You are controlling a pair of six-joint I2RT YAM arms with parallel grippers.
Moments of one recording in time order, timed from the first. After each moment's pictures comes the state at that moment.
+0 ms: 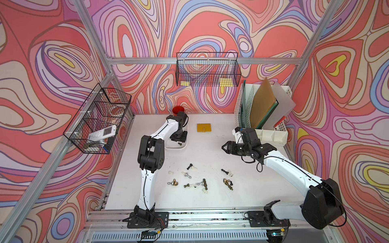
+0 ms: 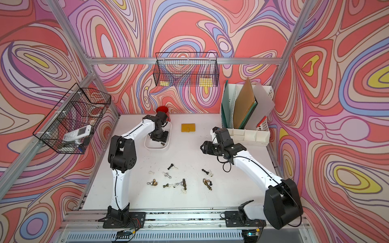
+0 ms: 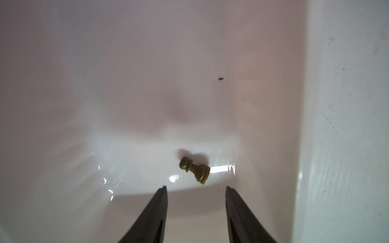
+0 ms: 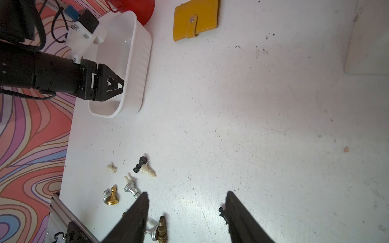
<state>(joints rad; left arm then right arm) -0.30 2.20 1.89 -1.05 -0.06 -0.15 0.39 1.33 0.98 -0.44 -0.27 0.50</state>
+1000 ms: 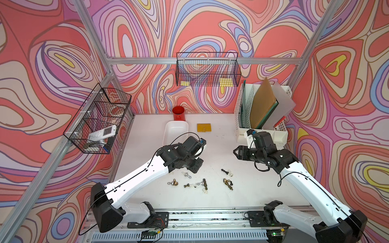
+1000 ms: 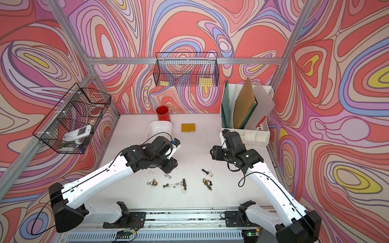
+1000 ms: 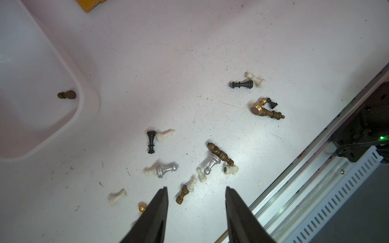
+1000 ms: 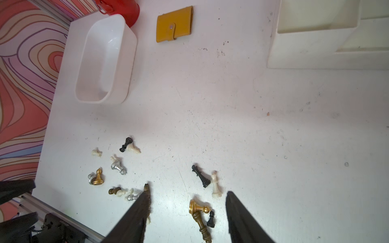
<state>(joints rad) -0.87 1.30 1.22 -0.94 -0.03 -0.22 0.40 1.07 0.99 -0.77 -0.12 0.44</state>
